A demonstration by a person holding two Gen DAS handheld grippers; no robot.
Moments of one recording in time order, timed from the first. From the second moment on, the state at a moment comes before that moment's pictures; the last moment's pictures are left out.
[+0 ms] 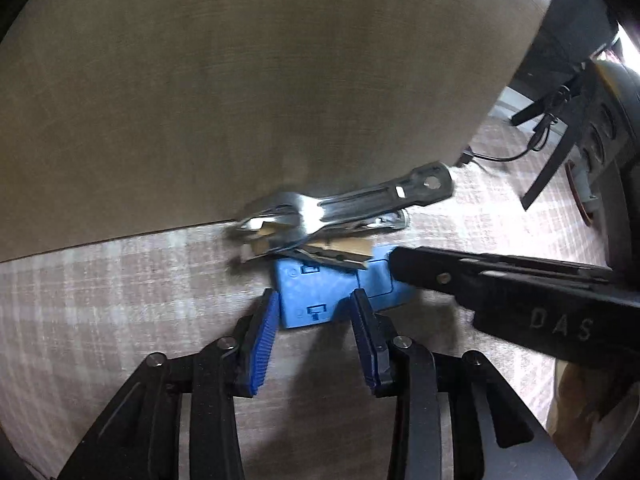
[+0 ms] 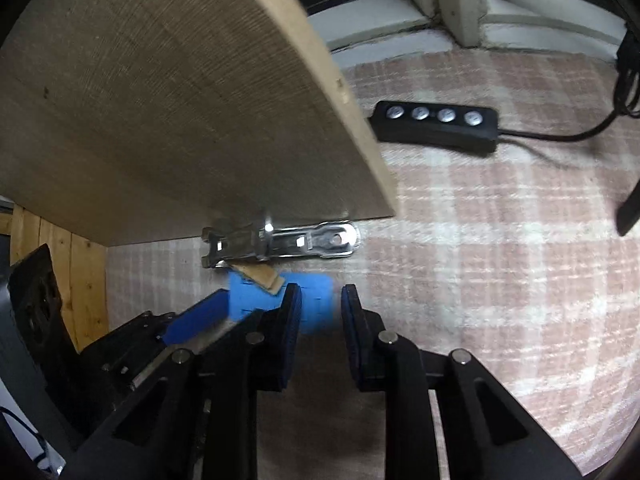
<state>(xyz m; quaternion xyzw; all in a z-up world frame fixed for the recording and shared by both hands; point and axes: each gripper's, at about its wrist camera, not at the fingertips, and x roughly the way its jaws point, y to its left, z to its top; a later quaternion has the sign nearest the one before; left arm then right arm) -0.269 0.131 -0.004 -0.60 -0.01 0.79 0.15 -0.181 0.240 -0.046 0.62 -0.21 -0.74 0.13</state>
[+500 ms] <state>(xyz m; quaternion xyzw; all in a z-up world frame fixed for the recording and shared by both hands) -0.202 0.151 0.005 -0.59 -0.02 0.79 0.16 -0.119 0.239 -0.041 0.63 -0.19 -0.74 0.12</state>
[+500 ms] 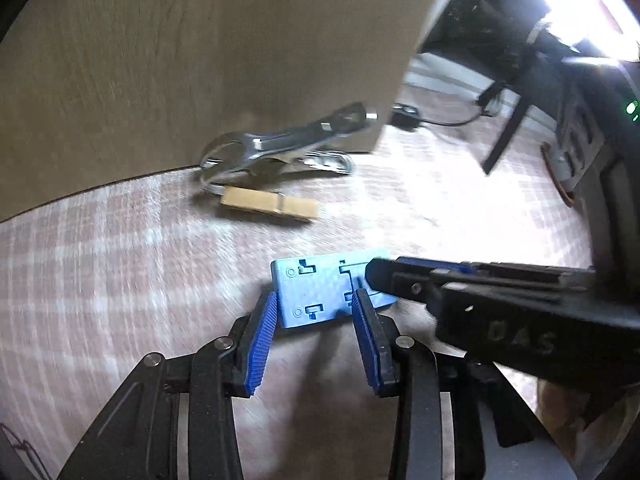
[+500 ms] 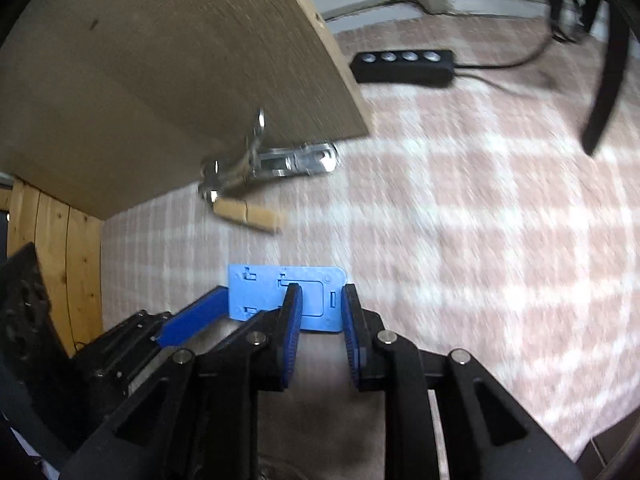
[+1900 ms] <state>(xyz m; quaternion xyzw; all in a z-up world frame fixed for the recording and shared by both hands) -0.011 0.493 0.135 -0.52 0.11 0.72 0.44 0.178 0.612 0.107 0.47 -0.34 -0.81 -0.14</state>
